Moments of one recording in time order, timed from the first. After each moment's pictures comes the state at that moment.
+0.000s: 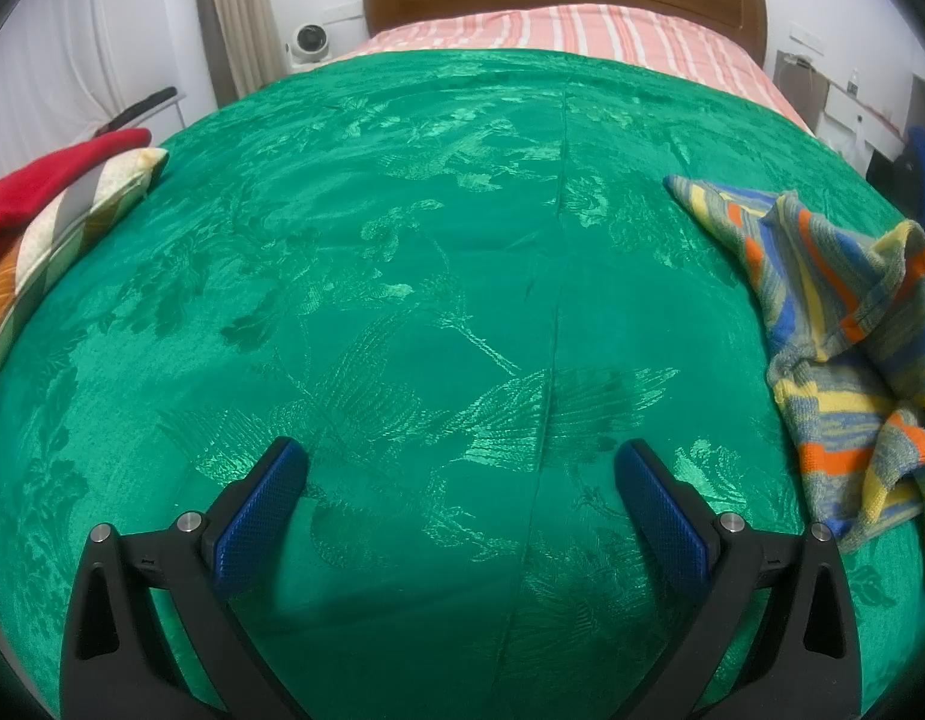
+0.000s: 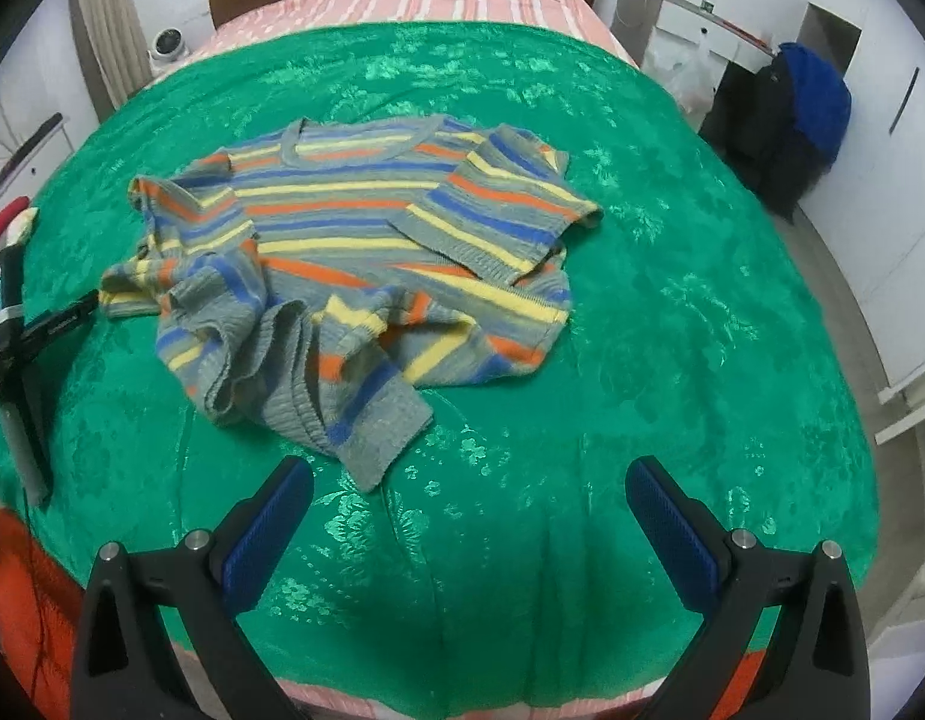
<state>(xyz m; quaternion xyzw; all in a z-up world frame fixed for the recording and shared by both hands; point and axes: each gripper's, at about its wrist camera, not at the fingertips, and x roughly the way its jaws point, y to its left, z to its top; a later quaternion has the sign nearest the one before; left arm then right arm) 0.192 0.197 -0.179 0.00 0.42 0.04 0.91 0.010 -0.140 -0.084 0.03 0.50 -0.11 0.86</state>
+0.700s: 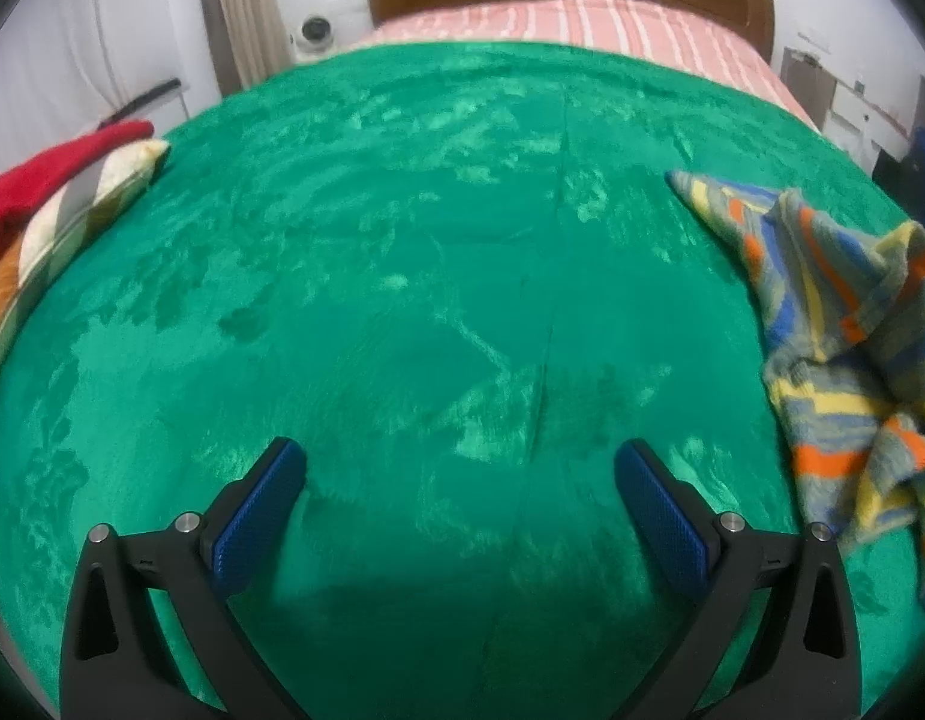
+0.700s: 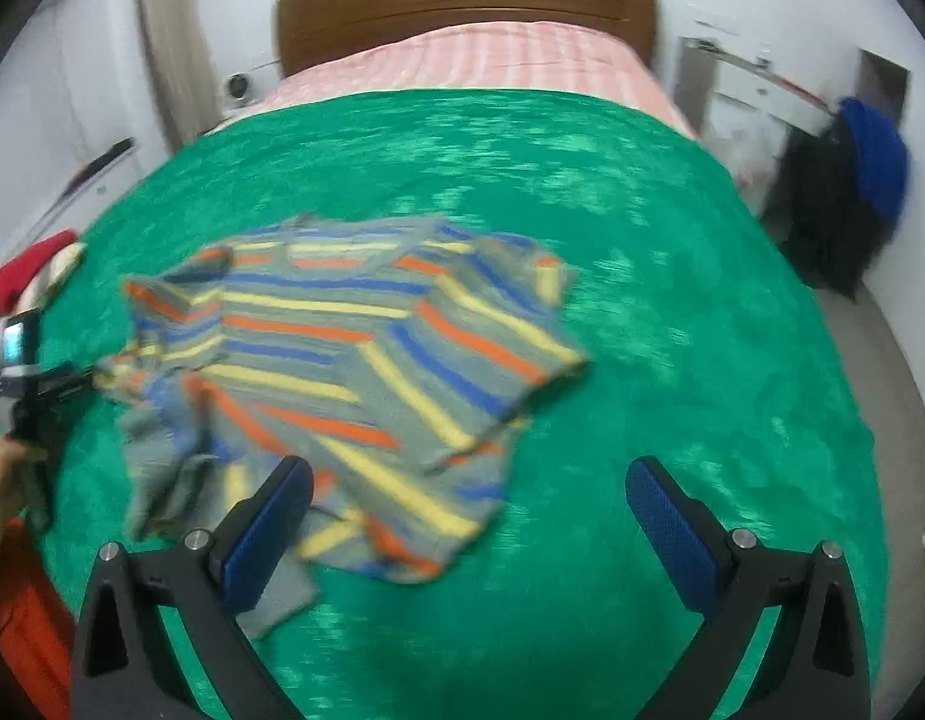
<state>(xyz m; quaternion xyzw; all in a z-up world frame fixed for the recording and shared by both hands) 0.194 0.193 -0.175 0.00 0.44 0.04 0.90 0.085 -0.220 -0.073 0.03 0.43 0.01 0.90</state>
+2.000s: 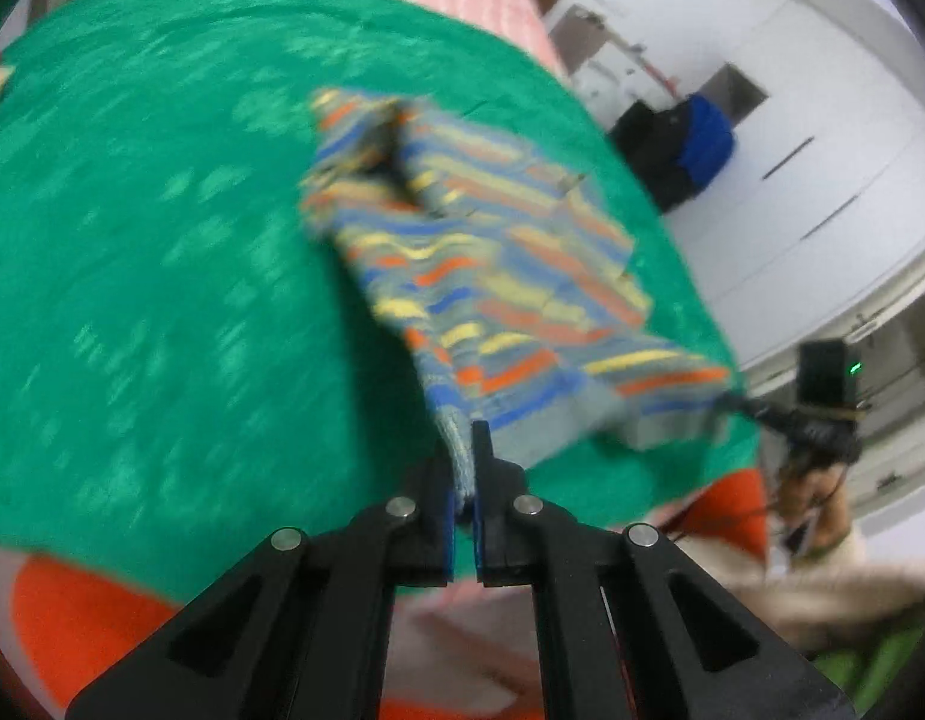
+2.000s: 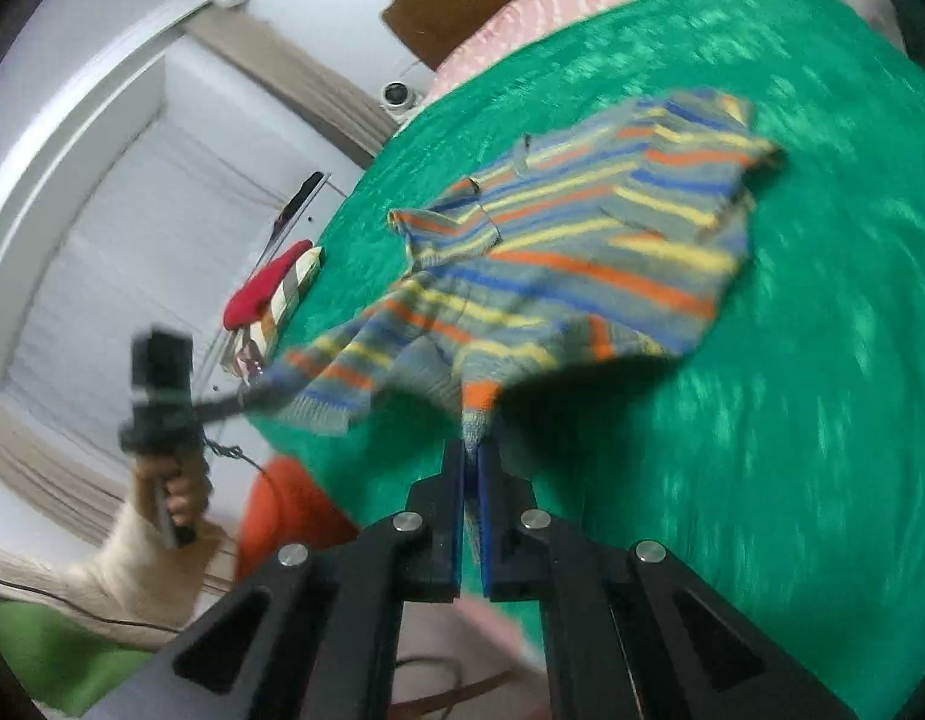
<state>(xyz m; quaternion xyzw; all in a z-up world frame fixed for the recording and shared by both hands) 0.030 0.135 -0.086 -0.12 0.52 -0.26 0.80 -0.030 -0.225 -0.095 0.28 0.45 0.25 0.81</state>
